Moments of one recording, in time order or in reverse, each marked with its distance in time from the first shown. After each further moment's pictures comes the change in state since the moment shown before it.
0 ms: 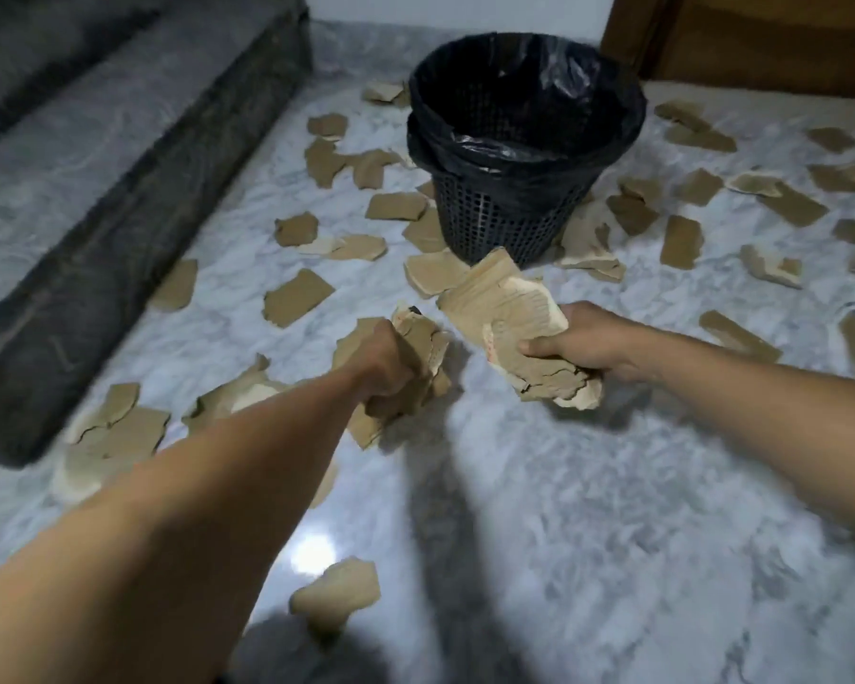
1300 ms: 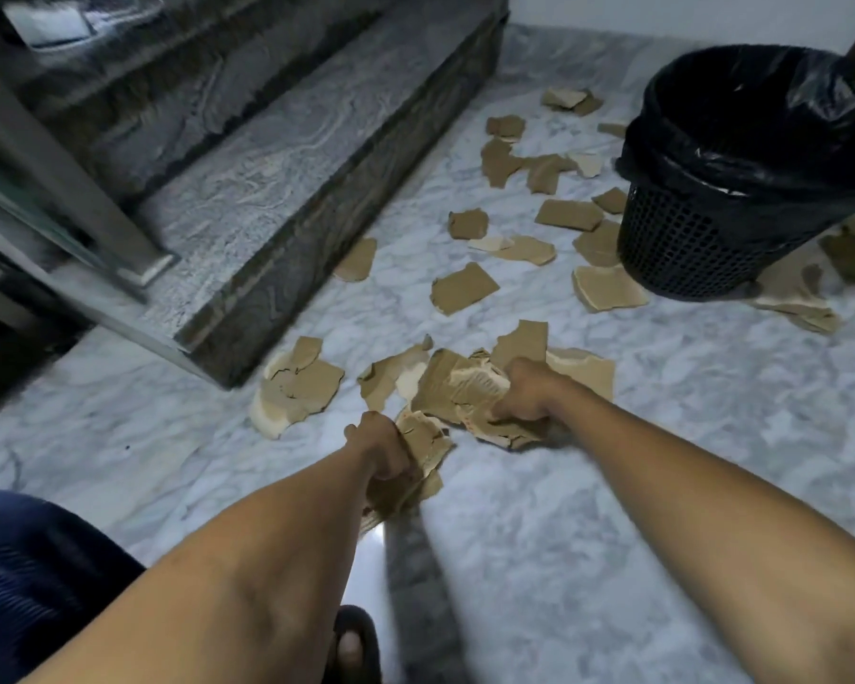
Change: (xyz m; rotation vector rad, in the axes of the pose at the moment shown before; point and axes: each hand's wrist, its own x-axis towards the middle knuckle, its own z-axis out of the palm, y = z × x) left_hand -0.102 -0.204 -0.031 0.163 -0.042 -0.455; right_hand 0.057 -0.115 0.230 -0.636 -0.229 -0.119
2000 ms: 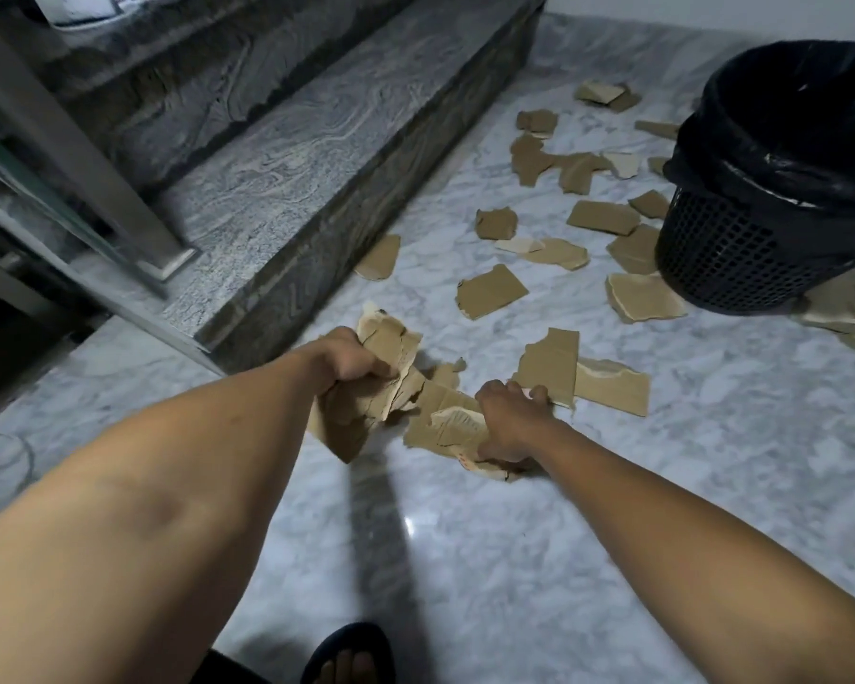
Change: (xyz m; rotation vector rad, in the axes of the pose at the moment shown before) left_hand 0.054 -0.035 -0.123 -0.515 -0.022 -0.035; right_hand 0.028 -0.040 0.052 -0.455 0.050 -0.237
